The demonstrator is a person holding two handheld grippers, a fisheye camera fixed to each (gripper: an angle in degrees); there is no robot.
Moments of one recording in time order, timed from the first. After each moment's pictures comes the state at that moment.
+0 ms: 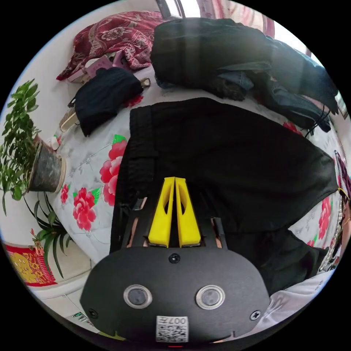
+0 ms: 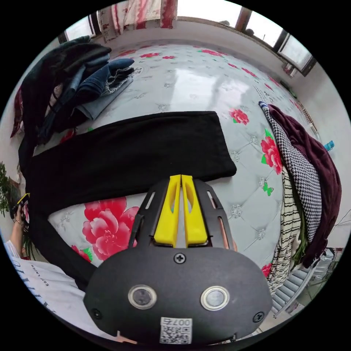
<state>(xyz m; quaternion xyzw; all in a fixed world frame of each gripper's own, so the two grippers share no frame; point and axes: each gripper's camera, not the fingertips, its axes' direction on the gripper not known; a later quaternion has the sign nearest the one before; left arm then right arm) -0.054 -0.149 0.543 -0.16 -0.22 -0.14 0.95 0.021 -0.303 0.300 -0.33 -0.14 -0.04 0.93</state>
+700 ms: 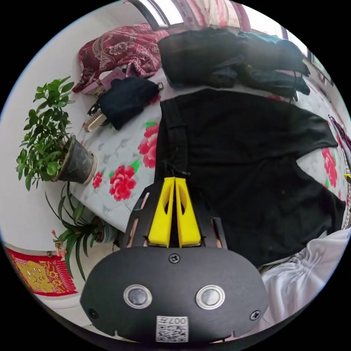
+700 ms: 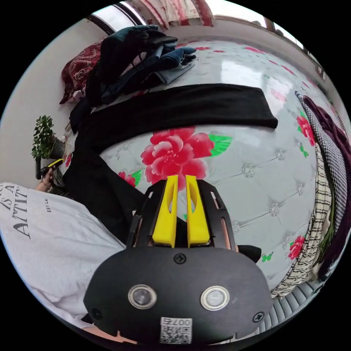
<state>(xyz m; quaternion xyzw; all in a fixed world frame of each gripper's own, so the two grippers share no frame) -0.046 -0.097 0.441 -0.16 -0.26 -0.06 0.95 0.017 -0.241 0.189 -0.35 -0.30 -0.09 0.88</state>
